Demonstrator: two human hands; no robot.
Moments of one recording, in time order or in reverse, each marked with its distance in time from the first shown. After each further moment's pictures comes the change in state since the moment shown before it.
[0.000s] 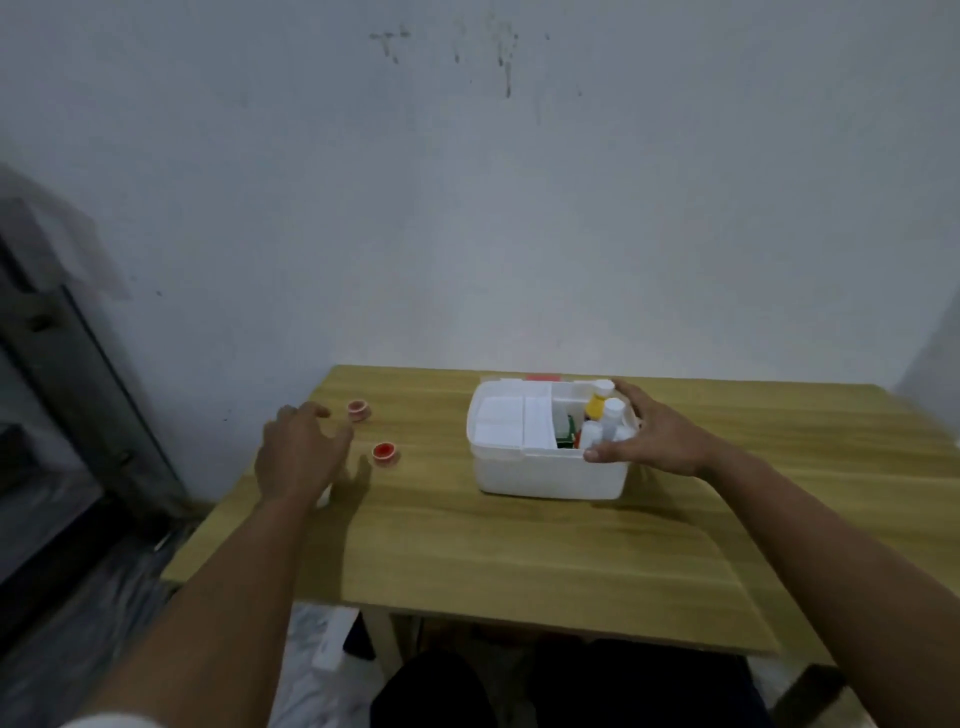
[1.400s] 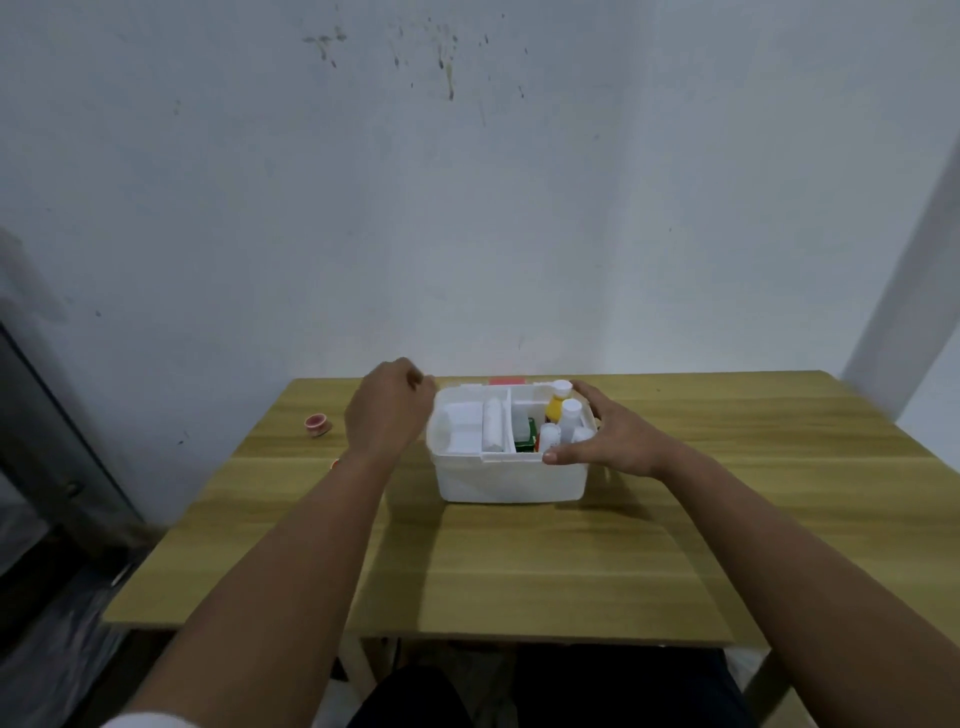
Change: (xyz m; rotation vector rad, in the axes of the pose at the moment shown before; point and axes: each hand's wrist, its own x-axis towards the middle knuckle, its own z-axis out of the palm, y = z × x) left_hand -0.021 0.156 0.023 -0.130 -0.063 0.250; right_hand 0.004 0.012 0.001 0.005 0.000 0.010
